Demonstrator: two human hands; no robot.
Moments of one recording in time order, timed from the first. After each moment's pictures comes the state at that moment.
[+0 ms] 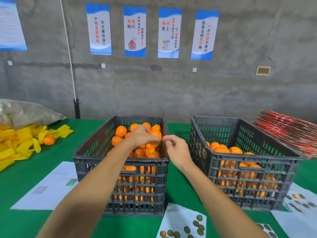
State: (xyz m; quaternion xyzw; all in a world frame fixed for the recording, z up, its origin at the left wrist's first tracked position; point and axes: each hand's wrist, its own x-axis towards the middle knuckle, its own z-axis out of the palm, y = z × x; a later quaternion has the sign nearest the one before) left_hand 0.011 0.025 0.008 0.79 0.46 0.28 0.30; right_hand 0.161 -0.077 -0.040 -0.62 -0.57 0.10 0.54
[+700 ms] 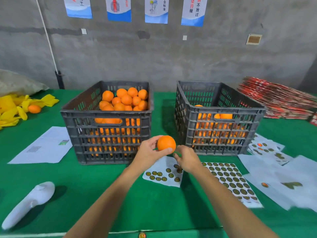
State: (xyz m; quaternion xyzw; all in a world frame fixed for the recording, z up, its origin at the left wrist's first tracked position) left_hand 0.034 -0.155 -0.169 0.71 0.28 0.38 0.52; right_hand 0.226 -0.216 -0.186 -0.75 -0.61 0.10 0.23
